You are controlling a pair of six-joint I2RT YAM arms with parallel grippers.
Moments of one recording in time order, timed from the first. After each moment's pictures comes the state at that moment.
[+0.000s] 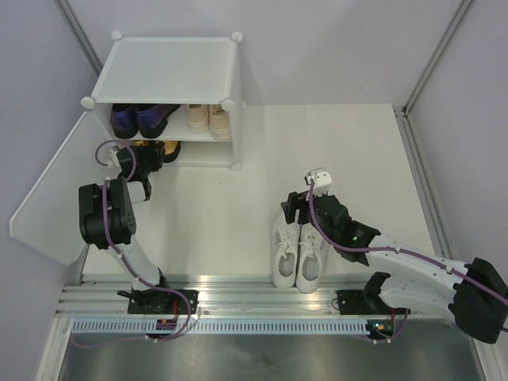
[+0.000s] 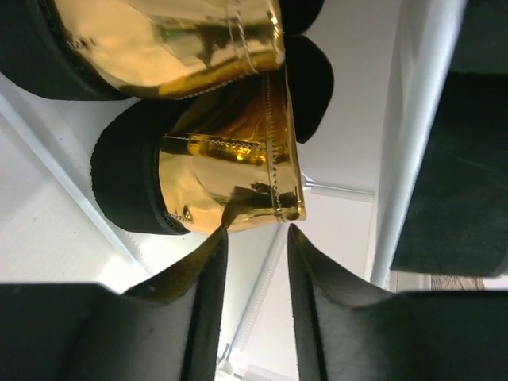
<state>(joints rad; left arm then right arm) 0.24 1.83 0.84 0.68 0.17 -1.31 0.85 1.03 0.52 0.16 0.36 0.34</state>
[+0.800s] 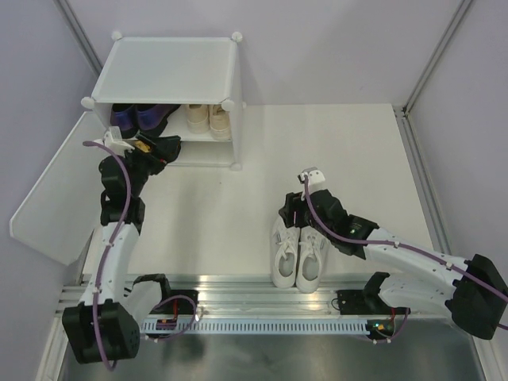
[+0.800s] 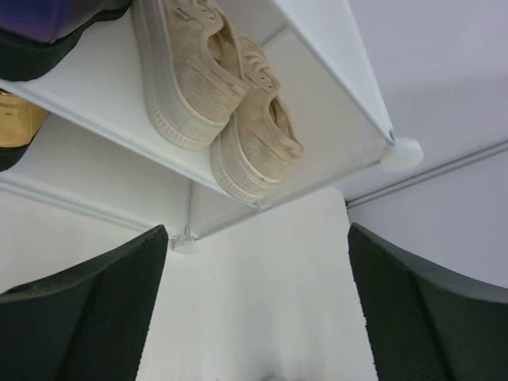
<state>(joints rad) 0.13 1.03 0.74 0.22 0.31 -0.85 0.85 1.07 0.63 -0.03 0.26 0.42</state>
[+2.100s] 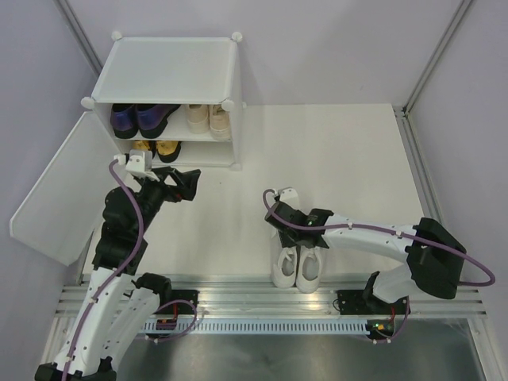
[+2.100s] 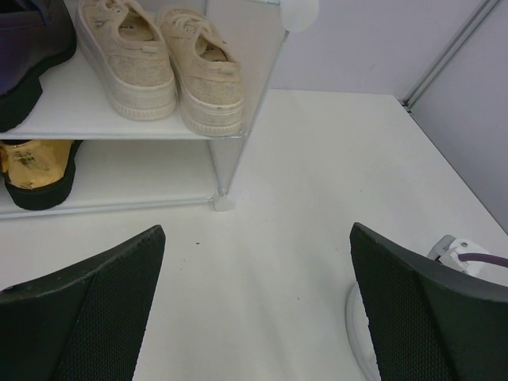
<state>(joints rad) -0.25 0.59 0.74 -0.17 0.10 -0.28 1.04 1.44 0.88 -0.56 0.36 0.68</state>
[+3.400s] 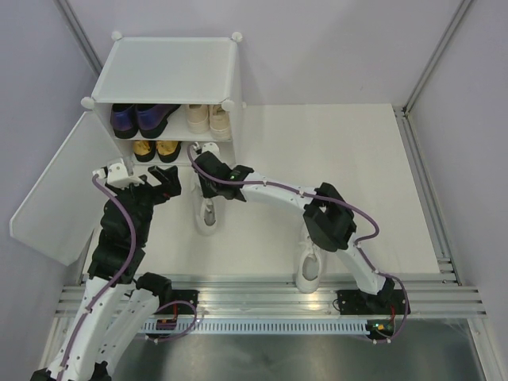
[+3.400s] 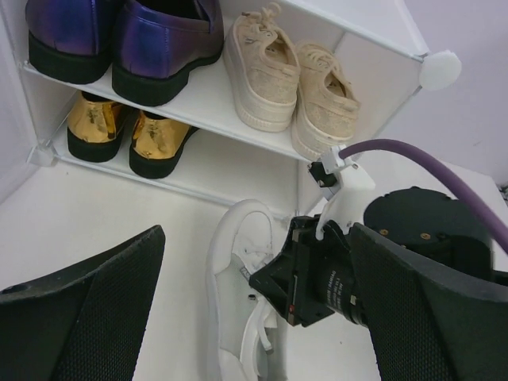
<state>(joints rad) -0.31 0.52 0.74 -0.26 -0.33 -0.36 1.01 2.26 1.94 -0.43 0.23 0.52</state>
